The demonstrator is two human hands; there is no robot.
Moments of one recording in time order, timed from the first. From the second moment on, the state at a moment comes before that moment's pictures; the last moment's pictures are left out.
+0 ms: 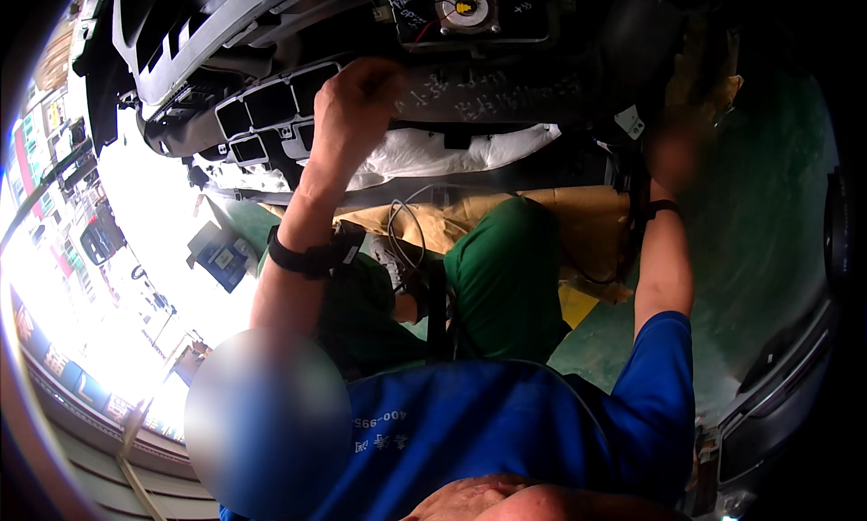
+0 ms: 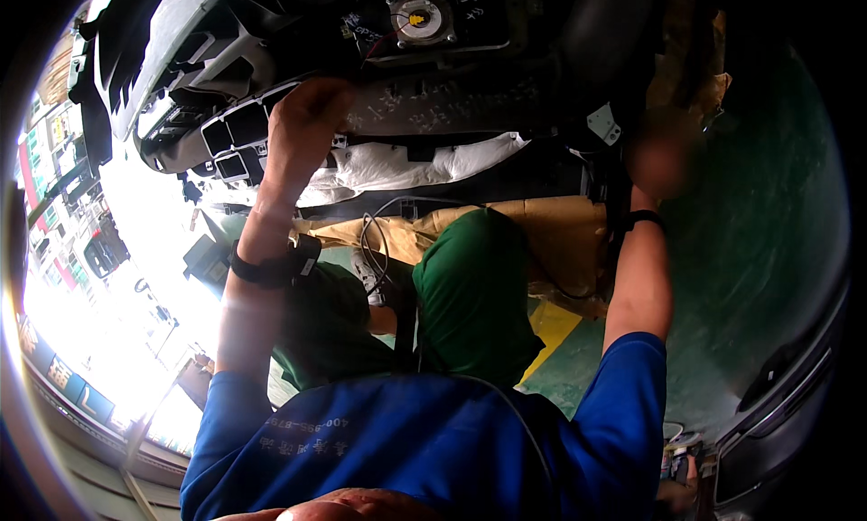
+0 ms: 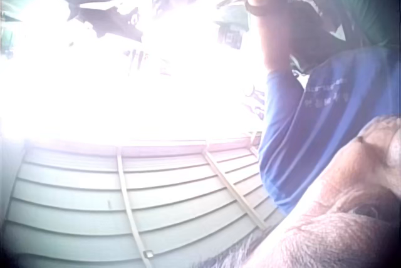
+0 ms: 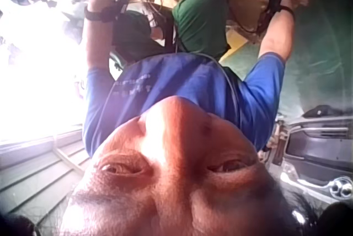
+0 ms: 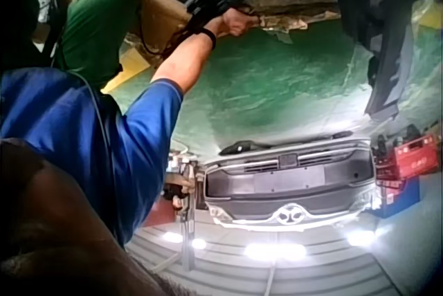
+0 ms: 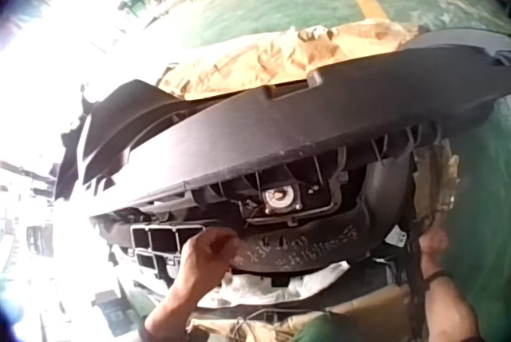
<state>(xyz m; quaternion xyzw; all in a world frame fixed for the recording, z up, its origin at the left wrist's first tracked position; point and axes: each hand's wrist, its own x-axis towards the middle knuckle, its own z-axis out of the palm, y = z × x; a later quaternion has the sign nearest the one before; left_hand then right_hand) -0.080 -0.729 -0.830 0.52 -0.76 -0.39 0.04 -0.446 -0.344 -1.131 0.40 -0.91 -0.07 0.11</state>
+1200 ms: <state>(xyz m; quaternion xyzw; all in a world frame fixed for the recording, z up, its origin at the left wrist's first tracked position) -0.148 -0.736 -0.892 0.41 -0.83 -0.36 0.12 -0.440 -0.348 -1.125 0.35 -0.93 0.09 0.05</state>
